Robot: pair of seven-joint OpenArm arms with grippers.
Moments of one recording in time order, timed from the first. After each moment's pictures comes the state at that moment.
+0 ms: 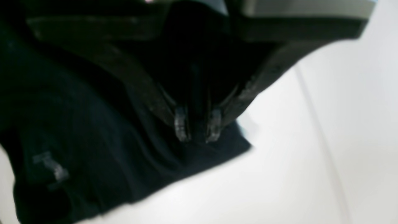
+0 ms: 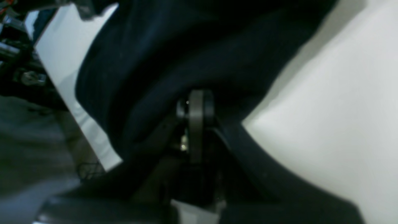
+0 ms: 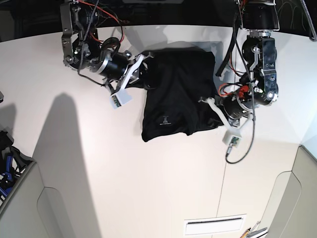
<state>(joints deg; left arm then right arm) -0.3 -9.3 -6.6 90.6 -20.1 -24.9 44.9 -12.1 0.4 -2.9 95.5 30.5 33.2 -49.2</state>
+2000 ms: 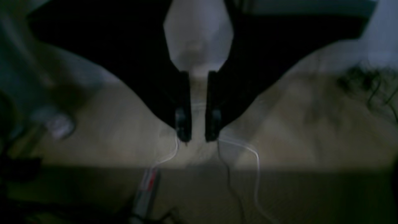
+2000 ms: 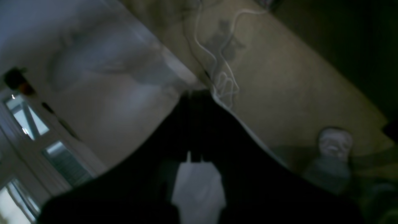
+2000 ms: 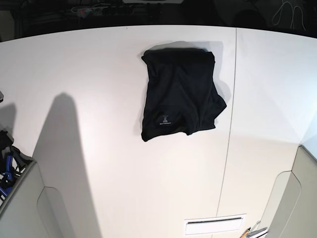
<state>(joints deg) 53.8 -21.6 -11.7 67.3 -26.1 -18.2 23.7 -34.7 32.1 -27.2 74.1 39.8 33.3 -53.9</state>
